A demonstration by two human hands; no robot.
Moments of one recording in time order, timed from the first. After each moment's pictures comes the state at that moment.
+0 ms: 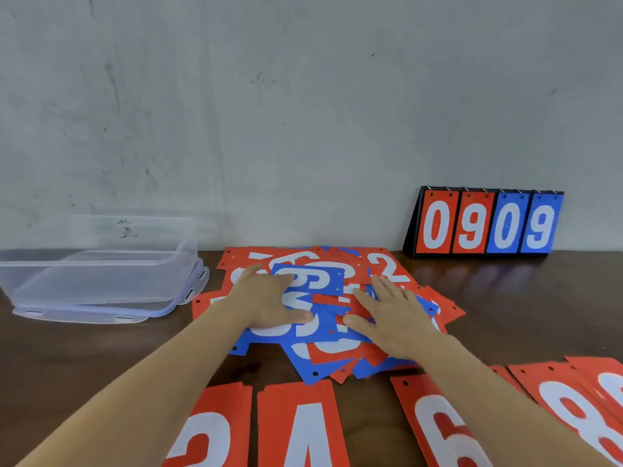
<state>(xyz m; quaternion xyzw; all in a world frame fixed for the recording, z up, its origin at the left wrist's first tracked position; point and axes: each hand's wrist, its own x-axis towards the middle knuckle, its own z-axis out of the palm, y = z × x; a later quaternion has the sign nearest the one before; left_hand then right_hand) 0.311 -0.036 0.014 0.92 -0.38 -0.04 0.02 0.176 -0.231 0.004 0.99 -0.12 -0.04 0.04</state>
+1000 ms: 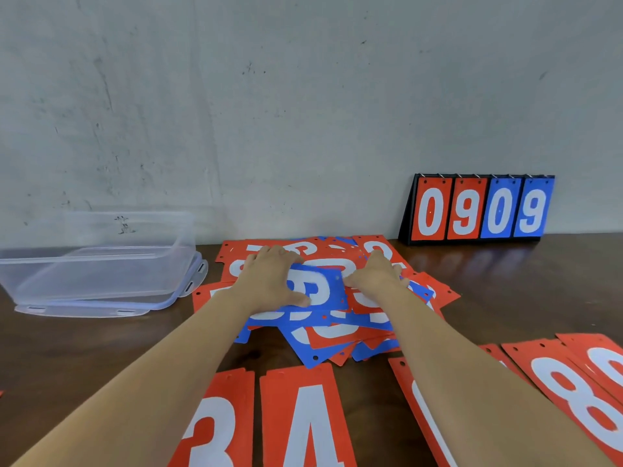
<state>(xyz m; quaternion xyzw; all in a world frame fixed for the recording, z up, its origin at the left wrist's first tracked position) 0.303 -0.042 0.020 0.91 -0.38 0.04 0.13 0.232 -0.227 0.013 0.87 -0.40 0.07 -0.29</state>
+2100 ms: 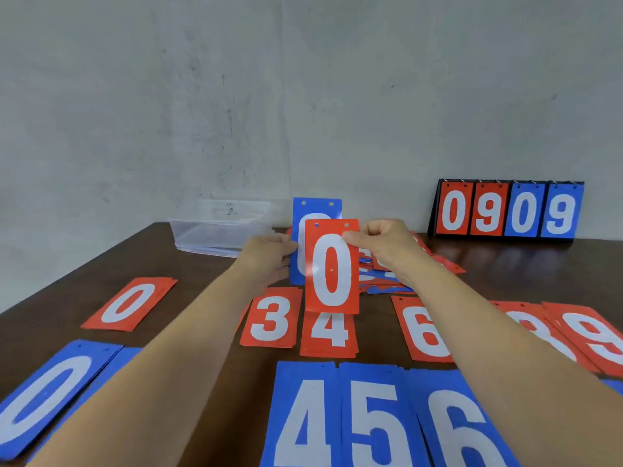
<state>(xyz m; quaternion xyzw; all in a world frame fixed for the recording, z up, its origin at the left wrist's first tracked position) 0.127 0.063 0.078 0.69 -0.05 -0.11 0.71 0.064 -0.127 0.100 0.81 -0.05 0.17 -0.57</state>
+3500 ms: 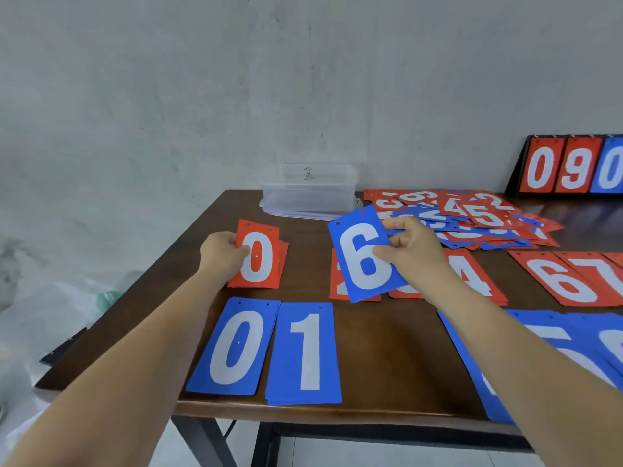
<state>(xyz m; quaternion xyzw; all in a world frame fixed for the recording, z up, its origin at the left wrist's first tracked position) 0.208 0.347 0.016 0.91 0.00 0.07 0.40 0.067 0.082 0.045 0.81 -0.10 0.18 -0.55</state>
